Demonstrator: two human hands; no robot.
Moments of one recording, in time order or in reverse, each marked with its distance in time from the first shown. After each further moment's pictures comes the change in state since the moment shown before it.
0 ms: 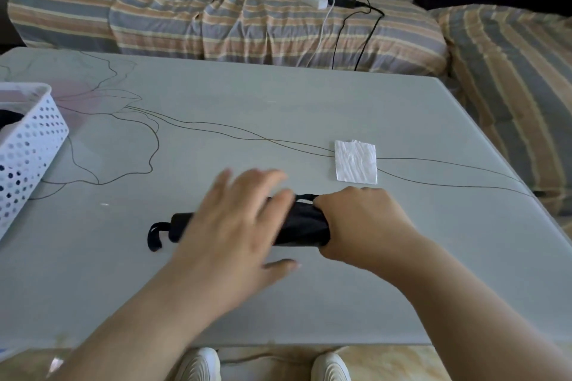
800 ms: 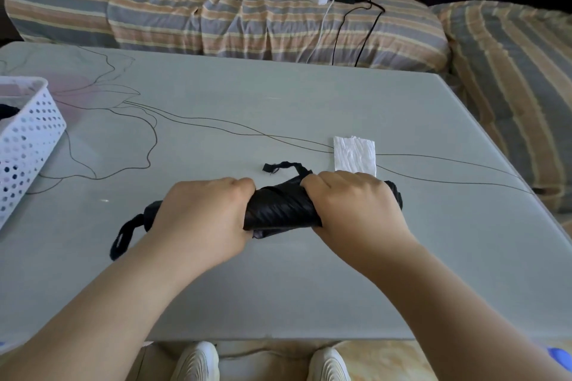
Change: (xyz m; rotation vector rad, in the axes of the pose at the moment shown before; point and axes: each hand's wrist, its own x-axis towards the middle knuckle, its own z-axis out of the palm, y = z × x) left_hand 0.021 -0.020 -0.010 0.118 -0.260 -0.254; right_hand 0.000 -0.002 0.012 -0.141 0.408 -0.064
